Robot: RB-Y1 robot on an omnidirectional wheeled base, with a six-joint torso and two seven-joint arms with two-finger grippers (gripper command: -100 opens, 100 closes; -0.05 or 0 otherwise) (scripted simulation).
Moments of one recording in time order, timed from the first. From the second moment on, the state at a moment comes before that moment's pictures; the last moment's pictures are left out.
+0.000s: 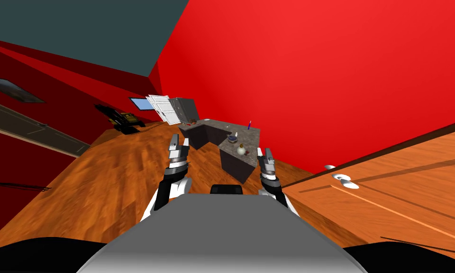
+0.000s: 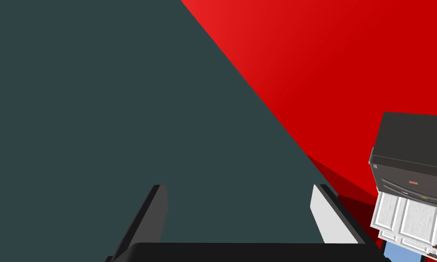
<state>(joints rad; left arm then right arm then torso) 0.53 0.03 0.02 -2.35 0.04 -0.45 -0.12 0.61 -0.18 0.12 -2.14 -0.03 -0.78 0.10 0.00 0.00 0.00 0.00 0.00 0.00</state>
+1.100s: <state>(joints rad) 0.53 0.03 0.02 -2.35 0.04 -0.45 -0.12 0.66 -0.42 0.27 -1.83 0.04 -0.93 0.18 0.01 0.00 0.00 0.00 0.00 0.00</state>
